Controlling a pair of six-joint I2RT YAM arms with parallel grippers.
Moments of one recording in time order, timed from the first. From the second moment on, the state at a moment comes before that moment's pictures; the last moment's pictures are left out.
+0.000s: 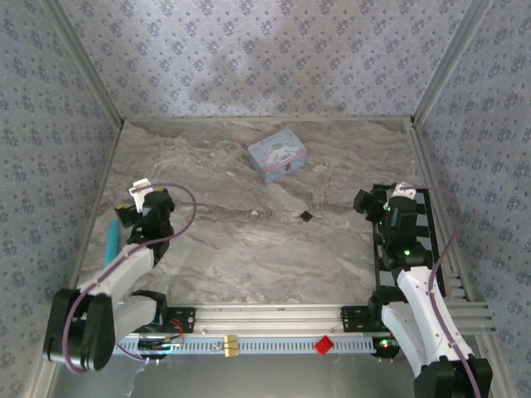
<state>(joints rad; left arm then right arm) -0.20 1.09 0.40 0.20 -0.78 -0.20 0.06 0.72 0.47 -0.20 0.15 0.35</state>
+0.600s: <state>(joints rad) -0.18 1.39 0.35 0.64 -0.48 0.04 0.11 1.06 0.40 0.17 0.26 0.08</state>
